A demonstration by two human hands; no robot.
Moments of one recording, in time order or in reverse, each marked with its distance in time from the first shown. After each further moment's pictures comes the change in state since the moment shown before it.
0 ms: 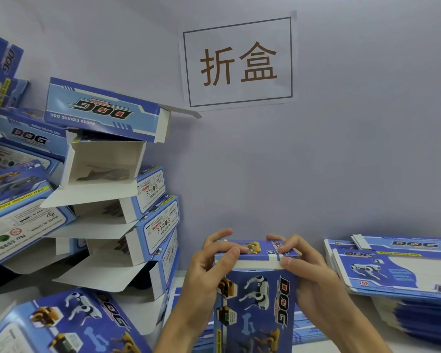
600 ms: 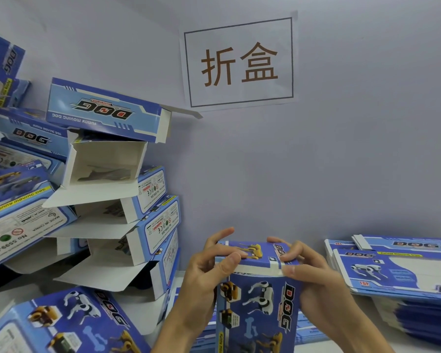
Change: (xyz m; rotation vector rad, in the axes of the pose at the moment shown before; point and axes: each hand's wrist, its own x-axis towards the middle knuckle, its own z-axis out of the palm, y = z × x) left_hand 0.000 0.000 -0.005 -0.106 -0.071 -0.014; right_hand -0.003 0.000 -0.005 0.021 -0.039 0.041
